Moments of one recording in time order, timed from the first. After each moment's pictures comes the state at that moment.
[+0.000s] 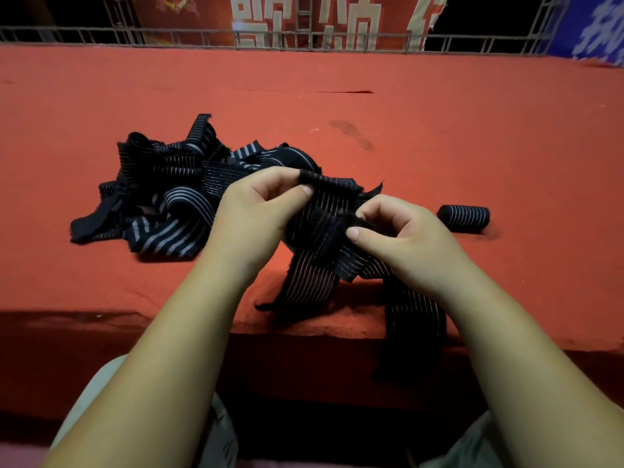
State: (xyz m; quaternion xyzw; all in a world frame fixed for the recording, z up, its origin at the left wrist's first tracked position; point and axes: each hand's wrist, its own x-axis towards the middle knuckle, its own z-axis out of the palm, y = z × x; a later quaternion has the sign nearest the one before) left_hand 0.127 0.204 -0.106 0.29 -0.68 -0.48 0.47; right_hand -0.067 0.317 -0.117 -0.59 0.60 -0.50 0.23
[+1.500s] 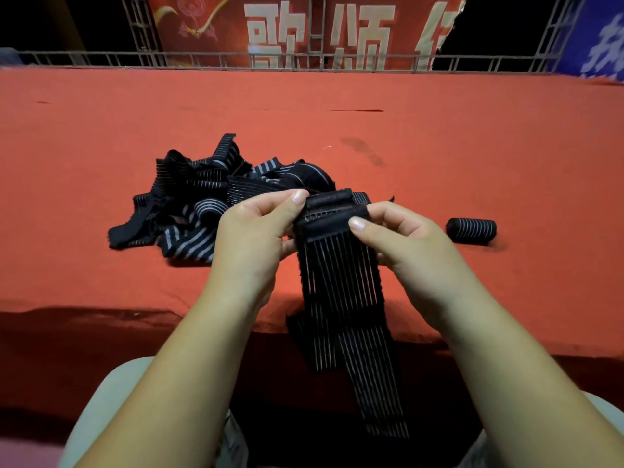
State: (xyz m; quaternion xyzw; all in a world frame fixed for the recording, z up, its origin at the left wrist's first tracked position) left_hand 0.152 0.231 -0.098 0.32 -0.53 -0.59 0.51; right_hand -0.019 0.332 -0.100 -0.49 0.53 -0.61 0.34
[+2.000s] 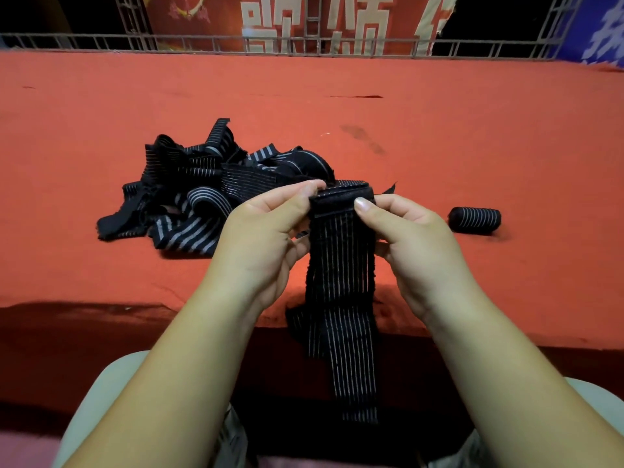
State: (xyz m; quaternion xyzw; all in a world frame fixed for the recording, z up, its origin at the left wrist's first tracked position) left_hand 0.146 0.237 -0.102 0.28 -0.48 -0.69 0.46; right_hand -0.015 0.316 -0.112 -0.39 0.54 -0.66 0.34
